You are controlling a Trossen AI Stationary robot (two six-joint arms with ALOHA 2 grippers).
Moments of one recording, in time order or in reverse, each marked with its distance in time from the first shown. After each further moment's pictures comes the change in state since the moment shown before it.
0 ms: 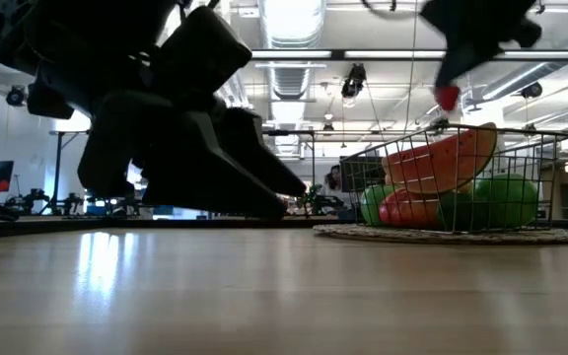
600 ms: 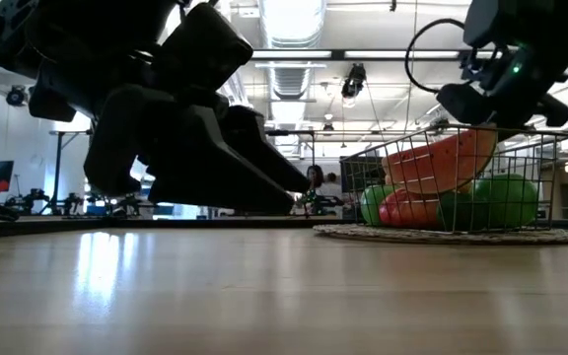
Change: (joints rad) left arm 0.000 0.012 -0.002 0.044 0.001 0.000; right arm -0.284 -0.289 -0.475 0.354 -0.106 -0.012
